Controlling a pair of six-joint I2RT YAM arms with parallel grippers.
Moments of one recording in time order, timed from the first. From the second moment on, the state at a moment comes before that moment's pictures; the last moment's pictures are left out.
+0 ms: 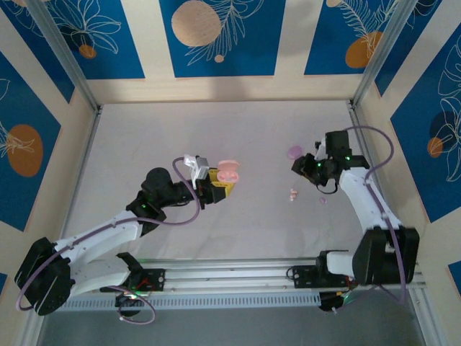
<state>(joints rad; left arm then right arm) -0.74 1.08 0.59 0.53 0.54 -0.29 0.01 1.30 0.96 -0.78 -0.38 0.51</state>
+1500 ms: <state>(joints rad) -0.74 1.03 0.58 0.48 0.51 -0.28 0.17 1.69 0.98 -0.78 -0.18 0.52</state>
